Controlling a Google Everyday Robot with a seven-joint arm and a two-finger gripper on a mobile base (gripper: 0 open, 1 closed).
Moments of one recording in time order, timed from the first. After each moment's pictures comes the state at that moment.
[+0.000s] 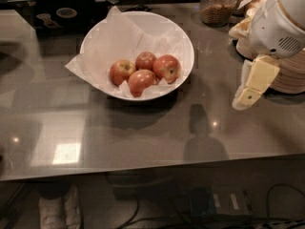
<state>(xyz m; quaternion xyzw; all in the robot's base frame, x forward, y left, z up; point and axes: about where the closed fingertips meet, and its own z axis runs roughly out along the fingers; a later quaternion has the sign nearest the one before) 0.489 -0.178 0.964 -0.64 0.73 0.01 0.23</state>
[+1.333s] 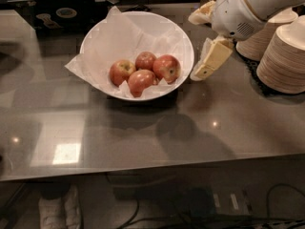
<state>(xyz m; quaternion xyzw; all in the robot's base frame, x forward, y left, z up) 0.553 -0.108 0.978 -0.67 0.66 0.05 0.34</state>
